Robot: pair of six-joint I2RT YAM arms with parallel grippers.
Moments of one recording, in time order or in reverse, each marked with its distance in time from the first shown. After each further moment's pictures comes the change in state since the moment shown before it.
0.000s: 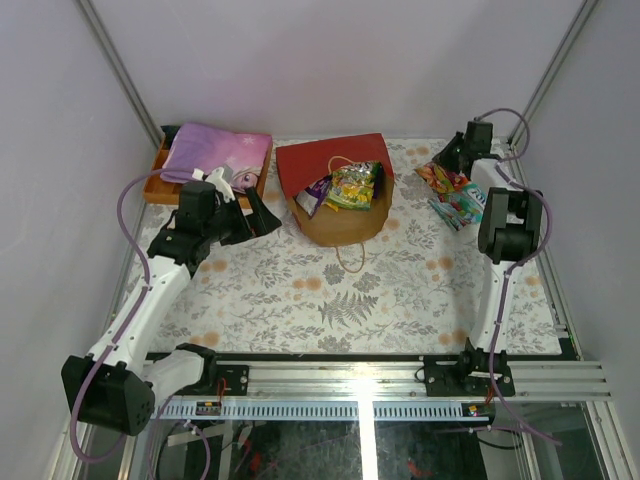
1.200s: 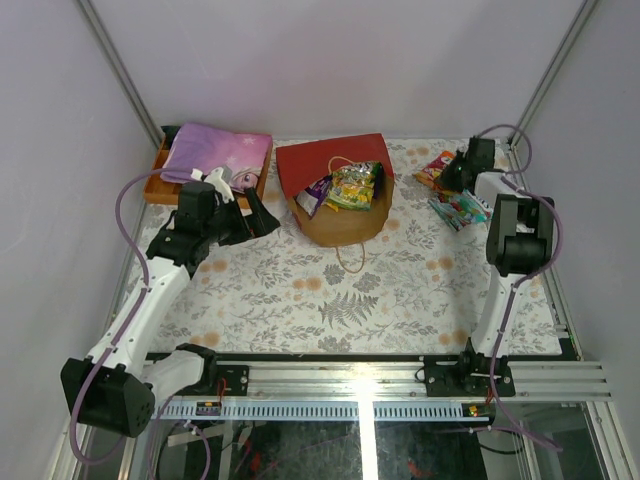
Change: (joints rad) left arm 0.001 -0.005 0.005 -0.017 -0.020 0.014; right arm 0.000 -0.214 -0.280 -0.005 -0.016 -0.053
